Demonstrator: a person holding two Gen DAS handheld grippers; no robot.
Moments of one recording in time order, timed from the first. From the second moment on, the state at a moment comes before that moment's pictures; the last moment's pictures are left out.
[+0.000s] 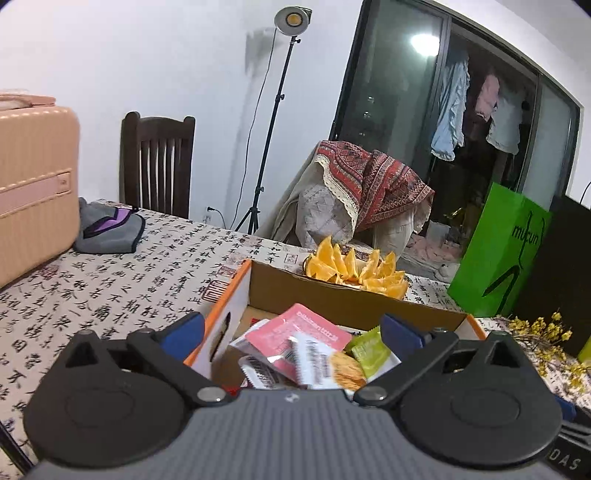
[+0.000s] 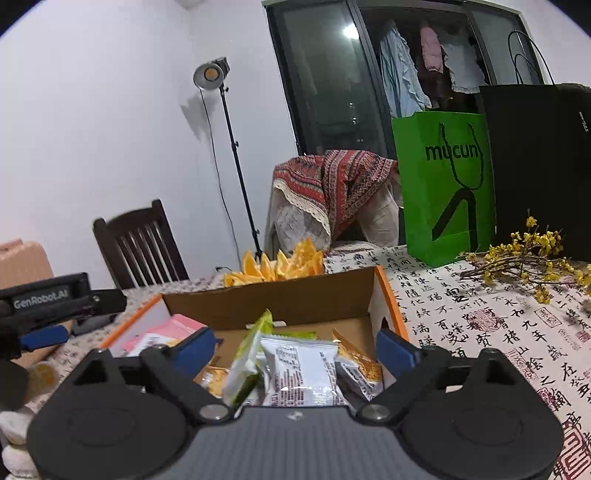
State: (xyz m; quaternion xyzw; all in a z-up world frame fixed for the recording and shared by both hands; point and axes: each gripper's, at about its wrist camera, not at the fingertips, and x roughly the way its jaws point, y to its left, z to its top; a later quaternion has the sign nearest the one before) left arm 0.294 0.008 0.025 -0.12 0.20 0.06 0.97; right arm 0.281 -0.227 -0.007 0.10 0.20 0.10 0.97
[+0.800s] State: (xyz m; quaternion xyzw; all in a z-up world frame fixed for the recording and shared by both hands) left arm 0.176 0.093 -0.013 -0.06 0.27 0.07 0.96; right arm 0.212 -0.186 0.017 0.02 0.23 0.17 0.96
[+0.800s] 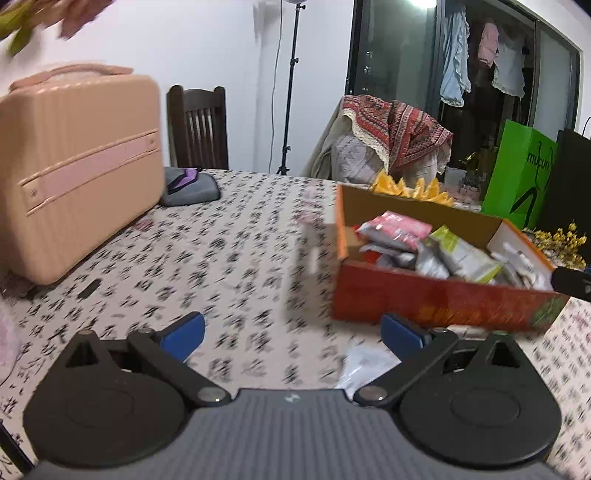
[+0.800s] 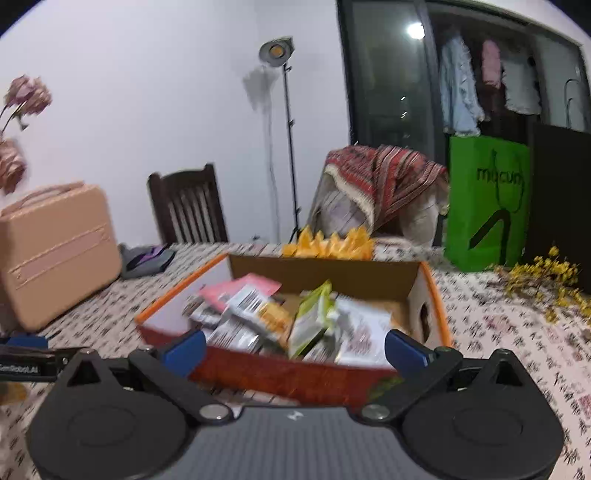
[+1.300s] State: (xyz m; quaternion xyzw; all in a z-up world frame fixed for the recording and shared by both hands) left arm 0.167 0.135 -0.047 -0.10 0.27 0.09 0.95; right arm 0.231 -0.125 -0.038 -0.03 0.36 0.13 0.92
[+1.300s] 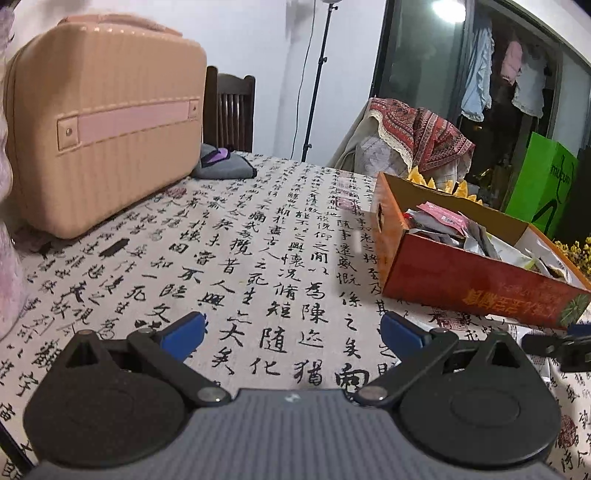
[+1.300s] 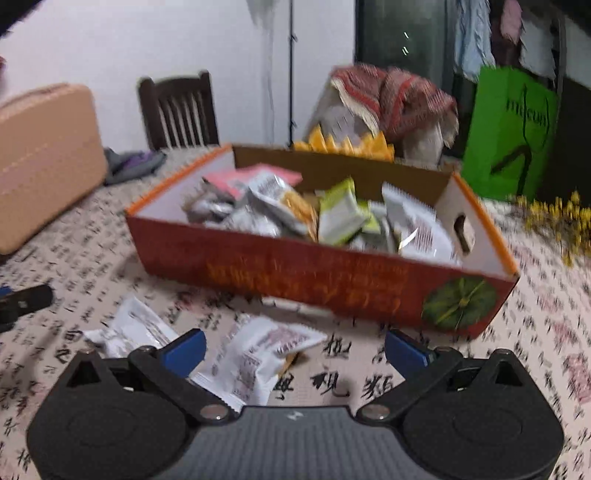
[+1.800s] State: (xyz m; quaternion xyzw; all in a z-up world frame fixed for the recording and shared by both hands) left arm 0.162 0.142 -0.045 -0.12 0.25 0.09 0.95; right arm 0.232 -0.121 -0.050 0.00 0.38 0.14 0.91
